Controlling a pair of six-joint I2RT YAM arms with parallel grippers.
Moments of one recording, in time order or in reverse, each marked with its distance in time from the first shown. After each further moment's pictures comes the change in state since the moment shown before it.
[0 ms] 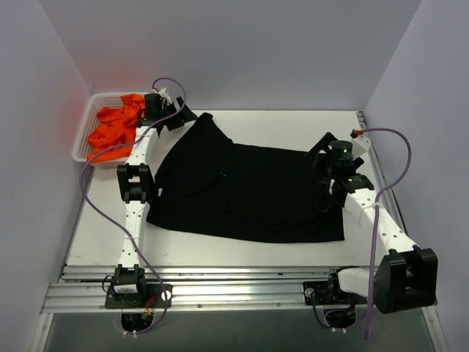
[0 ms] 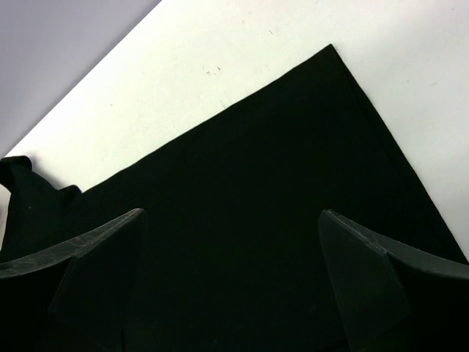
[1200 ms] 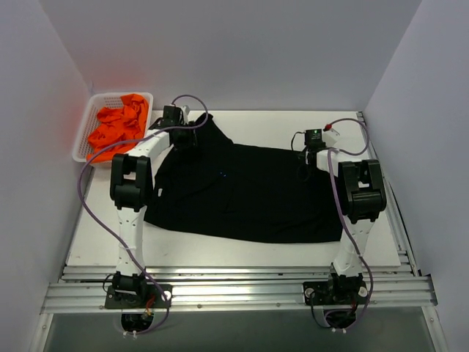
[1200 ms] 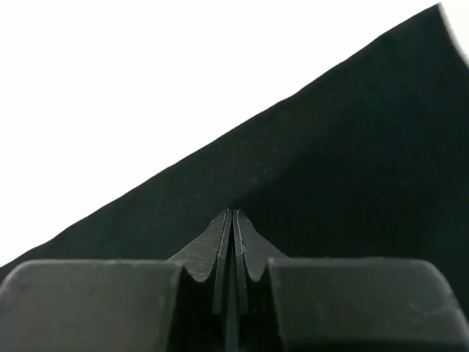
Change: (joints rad) left arm -0.148 -0.563 -0.866 -0.024 -0.364 0.241; right arm -0.027 0.799 0.396 0.108 -0.013 0.031
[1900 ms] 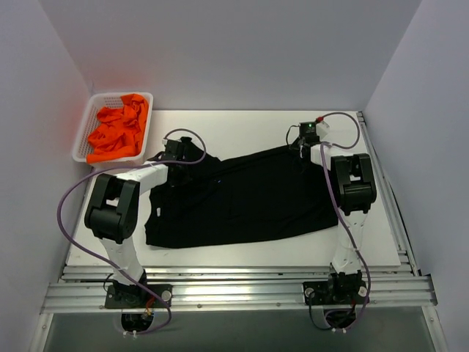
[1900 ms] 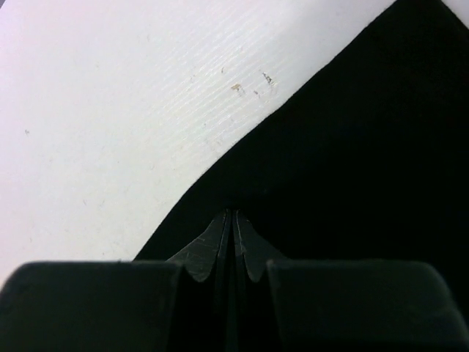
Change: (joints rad) left arm -0.108 -0.470 -0.750 0.116 -0.305 -0.187; right arm 0.008 0.166 0.177 0.063 -0.145 0.023
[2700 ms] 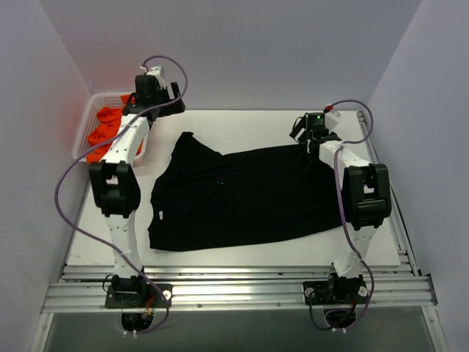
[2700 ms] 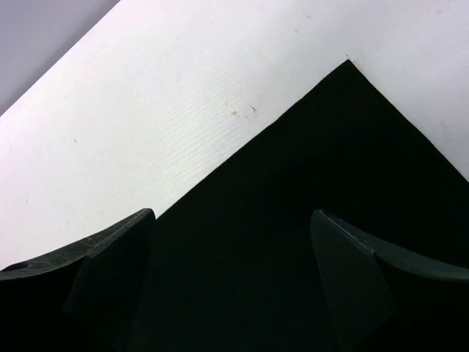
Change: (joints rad) left arm 0.169 0.232 0.838 -0.111 0.191 0.208; right arm 0.011 -0.233 -0.060 -0.098 0.107 -0.083
